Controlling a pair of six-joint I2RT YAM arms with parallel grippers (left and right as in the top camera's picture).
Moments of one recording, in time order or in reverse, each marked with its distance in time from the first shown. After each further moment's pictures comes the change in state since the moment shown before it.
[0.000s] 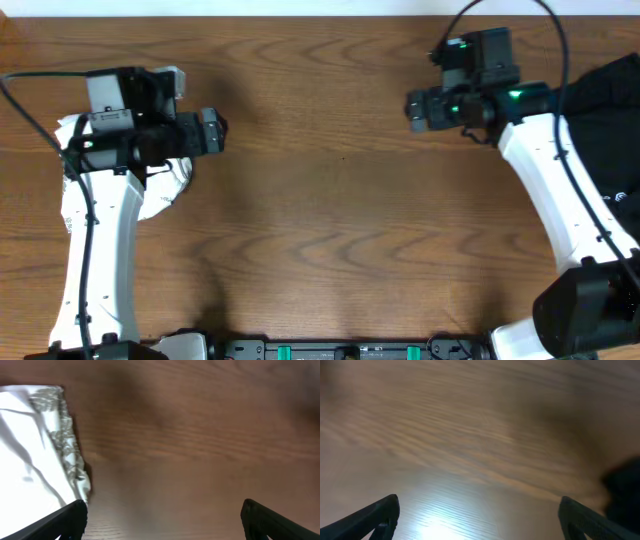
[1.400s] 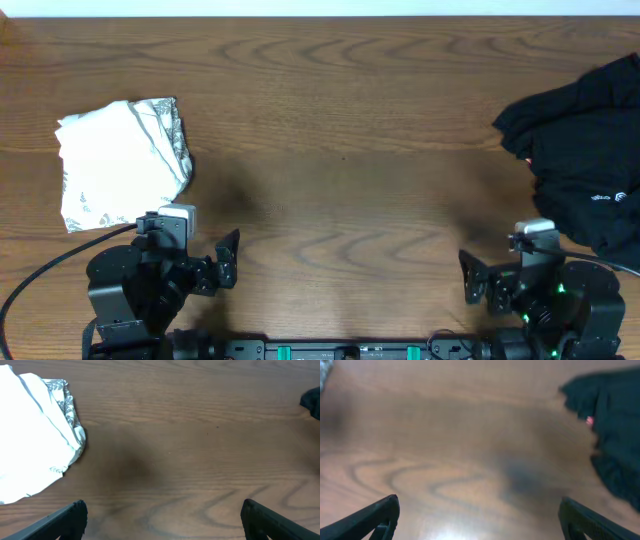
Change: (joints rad) left arm -0.008 -0.983 -0.534 -0.127 0.020 0.051; right arm -0.113 -1.319 -0.716 -0.314 -0.048 -0.004
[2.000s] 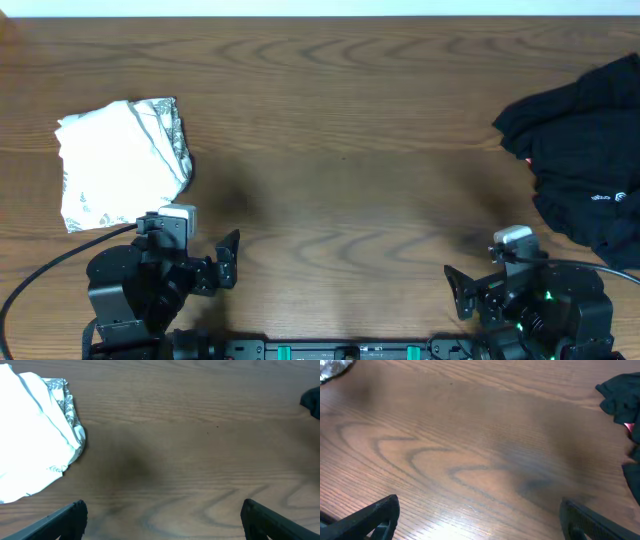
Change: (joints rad) left arm 0.000 0.000 0.000 -0.002 0.000 0.000; right arm 0.162 -0.009 -0.004 -0.023 0.004 0.000
